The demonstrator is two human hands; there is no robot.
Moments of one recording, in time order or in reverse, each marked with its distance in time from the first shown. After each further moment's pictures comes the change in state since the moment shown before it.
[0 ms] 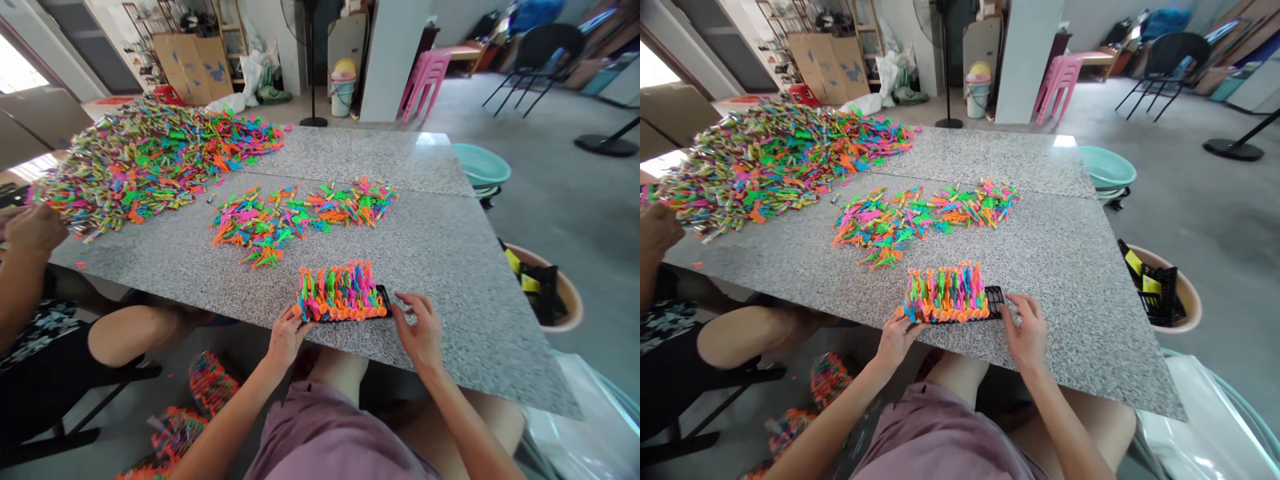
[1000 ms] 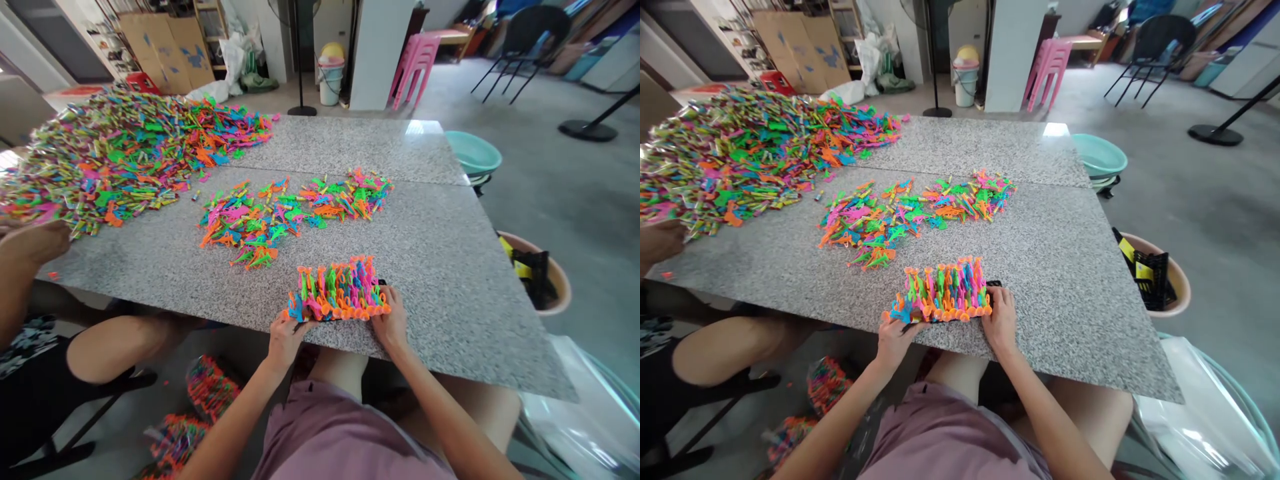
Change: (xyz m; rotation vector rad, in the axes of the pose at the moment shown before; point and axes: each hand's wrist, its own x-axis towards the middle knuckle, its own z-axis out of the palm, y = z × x) left_hand -0.003 -0.010 0.007 0.015 0.037 -0.020; right_hand -0.013 0.017 0.062 -0.048 -0.100 -0.042
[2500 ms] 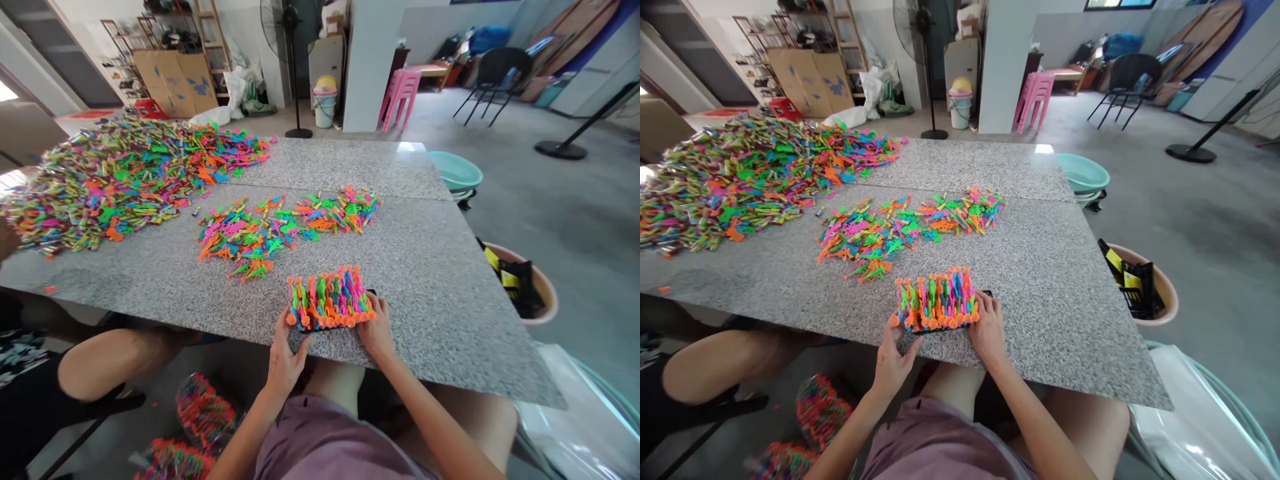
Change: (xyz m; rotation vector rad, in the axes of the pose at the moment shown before) left_hand -0.018 0.024 0.009 -0.202 0.055 -0.290; right_hand 0.004 -0.012 0.004 -0.172 -0.082 -0.186
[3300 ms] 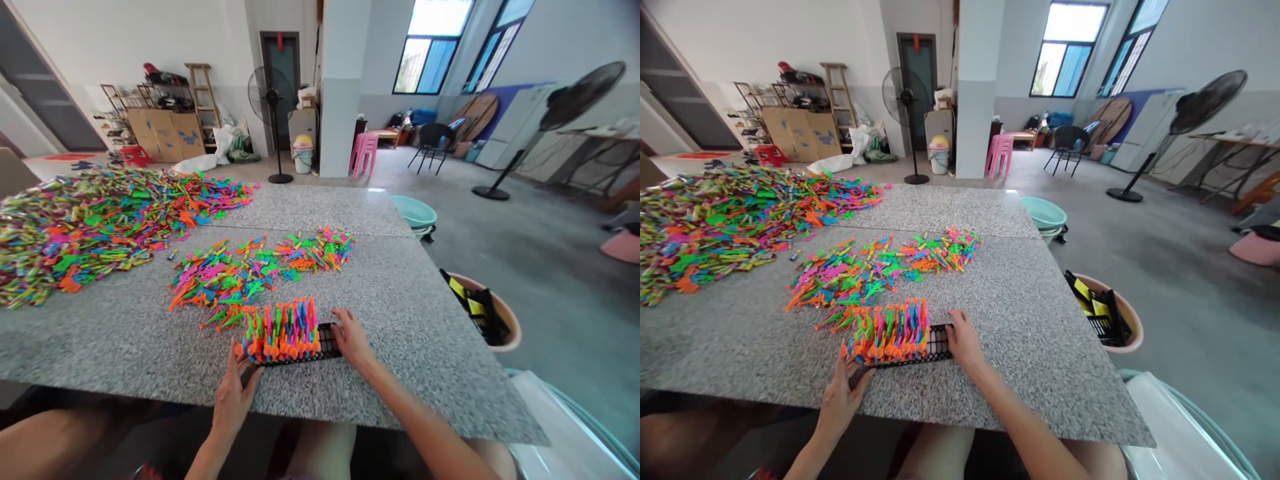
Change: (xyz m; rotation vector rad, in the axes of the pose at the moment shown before) left_hand 0.046 -0.052 -0.031 0.299 0.085 0.184; right_hand 0.063 0.026 0.024 0.210 0.003 0.079
